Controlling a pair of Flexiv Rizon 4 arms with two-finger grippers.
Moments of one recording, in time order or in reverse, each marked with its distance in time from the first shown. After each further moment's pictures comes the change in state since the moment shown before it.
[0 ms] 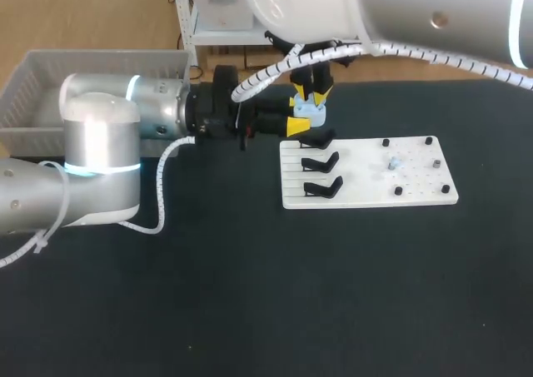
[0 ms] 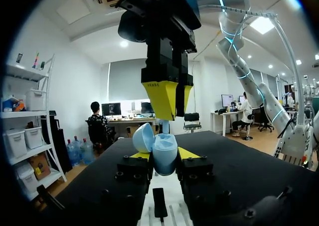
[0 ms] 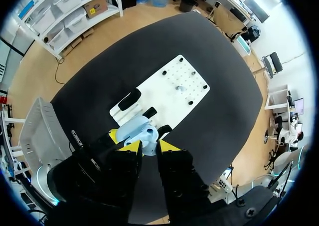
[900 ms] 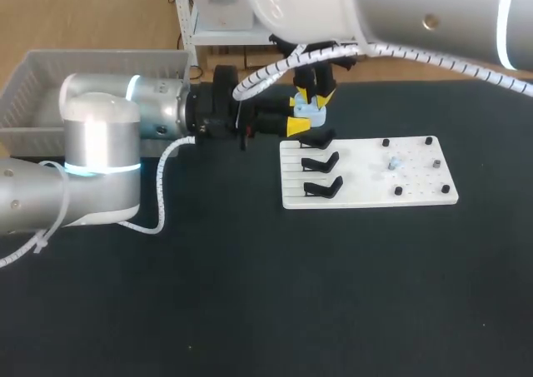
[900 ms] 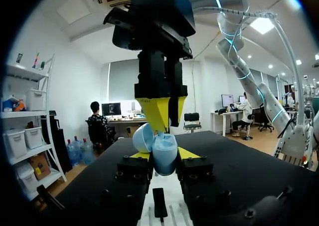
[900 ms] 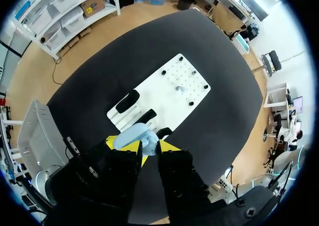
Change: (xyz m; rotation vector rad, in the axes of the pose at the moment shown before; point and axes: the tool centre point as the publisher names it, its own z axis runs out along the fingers) left arm 0.000 0.000 0.000 0.000 0.000 0.000; right arm -0.006 0.001 0.013 0.016 0.015 0.010
